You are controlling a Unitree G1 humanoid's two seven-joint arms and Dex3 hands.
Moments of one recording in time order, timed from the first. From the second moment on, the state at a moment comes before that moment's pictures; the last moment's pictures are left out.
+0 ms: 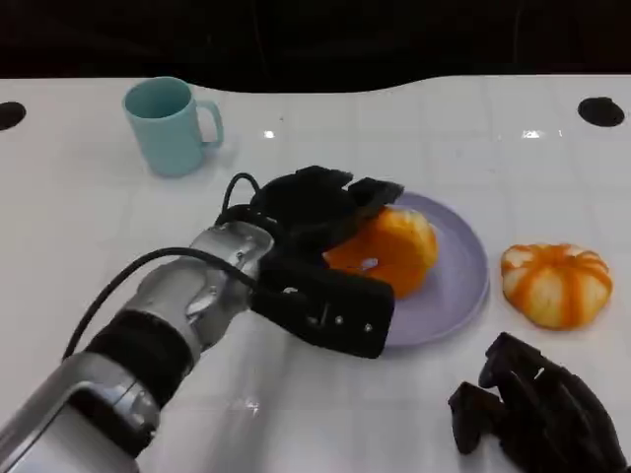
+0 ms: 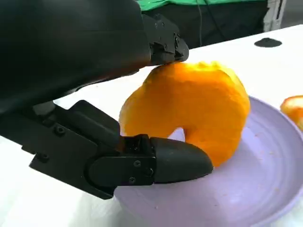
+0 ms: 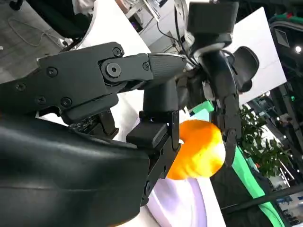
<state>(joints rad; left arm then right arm) -0.83 0.13 -0.62 0.78 0.77 -0.25 -0.06 -0.02 0.05 -0.18 0.48 0.48 -0.09 0.84</state>
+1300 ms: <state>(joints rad) -0.21 0.25 -0.24 0.15 -0.05 -0.47 -0.42 -0.02 0.05 -0.18 0.44 0.48 -0.06 0.82</state>
